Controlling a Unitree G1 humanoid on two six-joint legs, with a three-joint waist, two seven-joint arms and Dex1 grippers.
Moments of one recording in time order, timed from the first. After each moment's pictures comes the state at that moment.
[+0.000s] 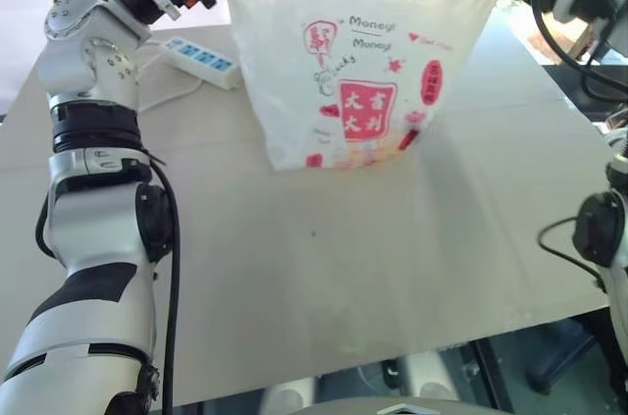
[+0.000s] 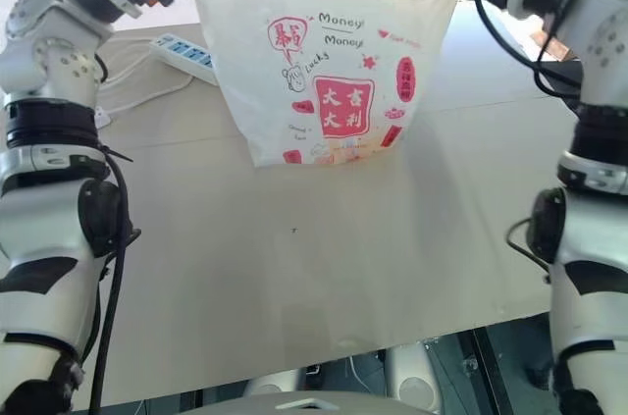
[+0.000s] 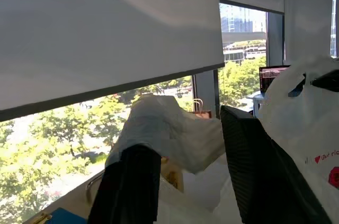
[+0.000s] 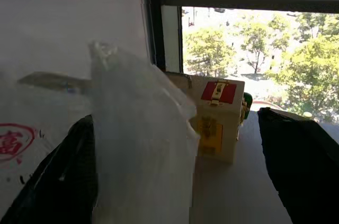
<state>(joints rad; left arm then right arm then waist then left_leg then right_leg) -1.29 0.69 0.21 0.76 -0.50 0.15 -1.05 -1.18 -0.67 -0.17 0.18 0.53 0.95 0.63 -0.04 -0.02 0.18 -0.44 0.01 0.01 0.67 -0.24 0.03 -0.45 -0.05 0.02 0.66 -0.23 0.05</state>
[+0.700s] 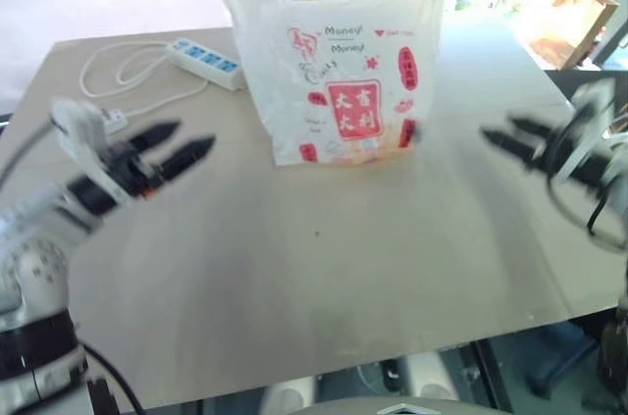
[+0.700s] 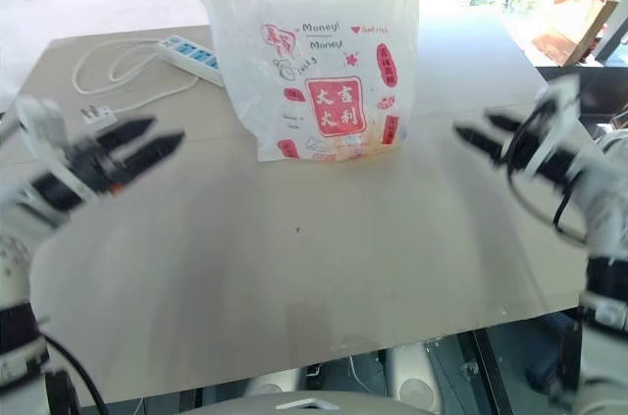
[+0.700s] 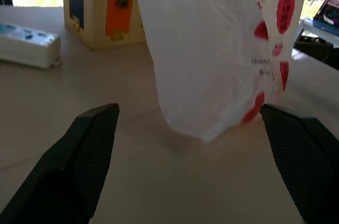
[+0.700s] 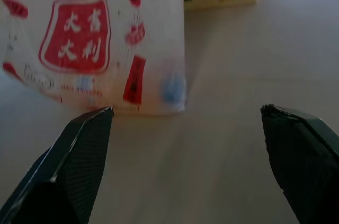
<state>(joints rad) -0.07 0.70 0.58 -0.31 -0.75 0.72 -0.76 -0.36 -0.63 -0.29 0.00 0.58 0.66 0.84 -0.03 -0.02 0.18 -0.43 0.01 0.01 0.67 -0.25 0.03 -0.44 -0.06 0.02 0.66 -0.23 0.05</state>
